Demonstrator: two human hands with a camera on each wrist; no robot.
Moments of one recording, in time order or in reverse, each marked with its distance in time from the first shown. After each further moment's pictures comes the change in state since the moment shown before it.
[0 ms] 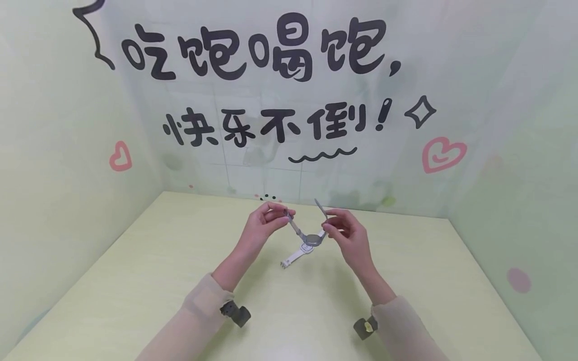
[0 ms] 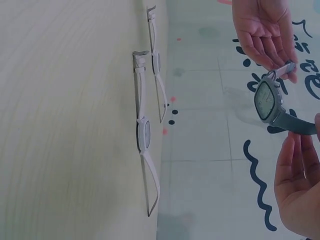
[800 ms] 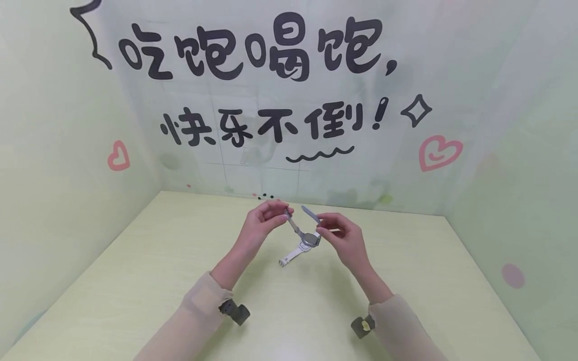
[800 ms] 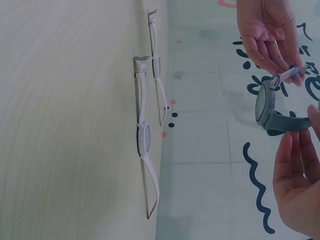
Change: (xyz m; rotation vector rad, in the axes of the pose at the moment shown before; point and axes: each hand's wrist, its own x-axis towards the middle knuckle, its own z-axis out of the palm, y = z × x) left_hand 0.000 0.004 0.003 0.018 -0.005 0.024; right_hand -0.002 -0.003 0.003 -0.047 -0.041 0.006
